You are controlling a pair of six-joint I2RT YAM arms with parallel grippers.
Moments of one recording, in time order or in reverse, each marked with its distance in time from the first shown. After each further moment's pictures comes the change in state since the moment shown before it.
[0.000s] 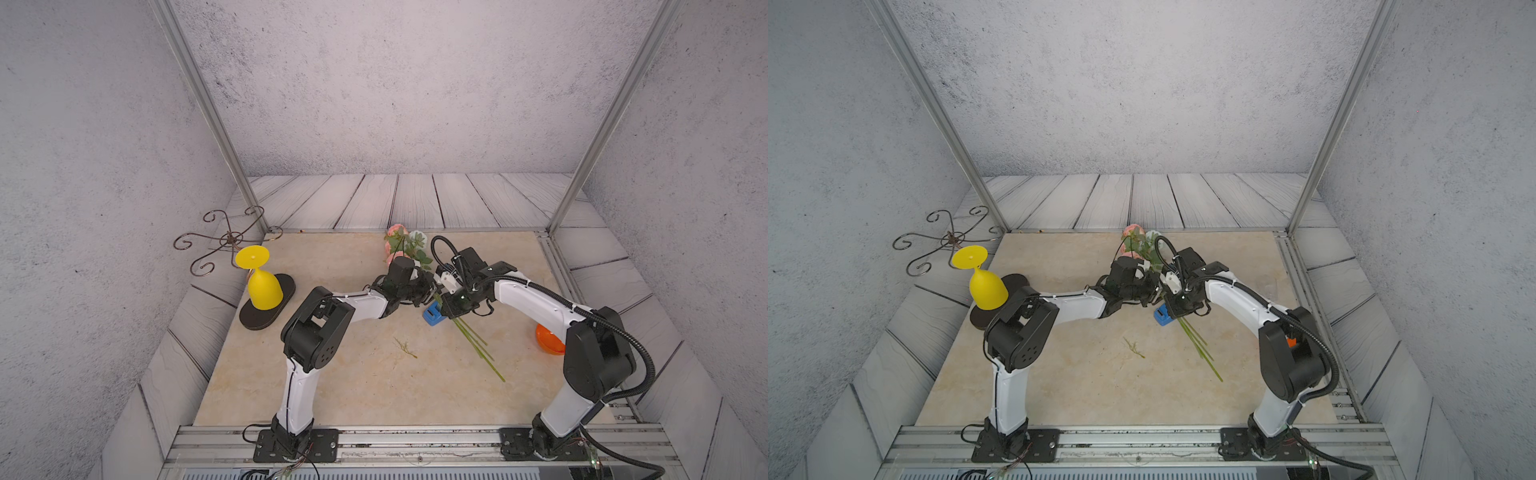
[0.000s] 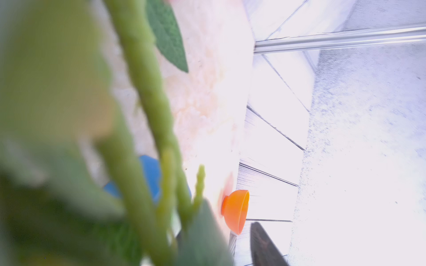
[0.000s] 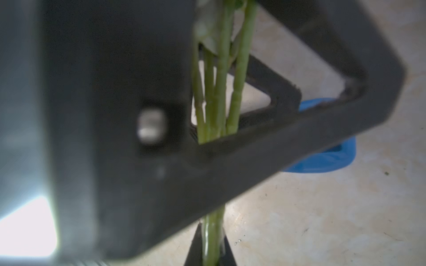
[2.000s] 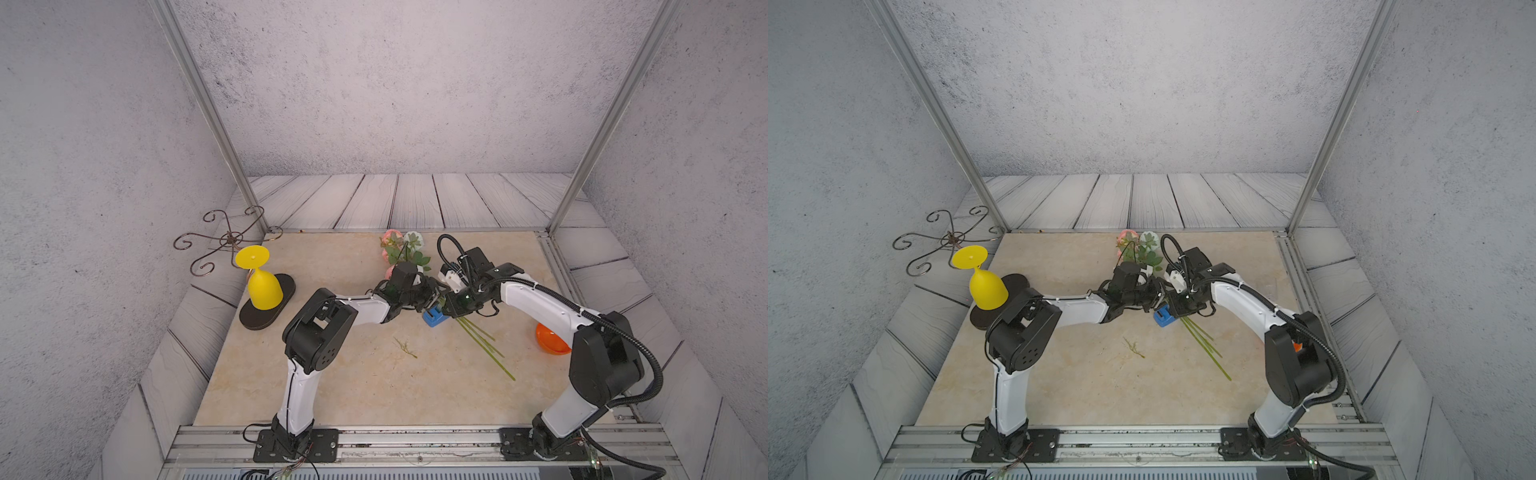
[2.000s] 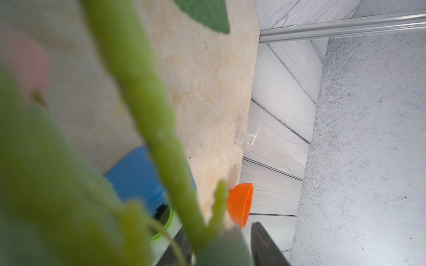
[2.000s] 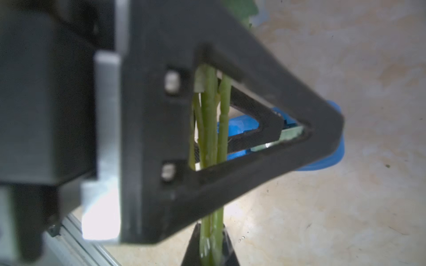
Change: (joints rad) left arm -0.031 -0.005 -0.034 0.021 -0.006 -0.001; right arm -0.027 -0.041 -0.023 0.014 -0.034 0.022
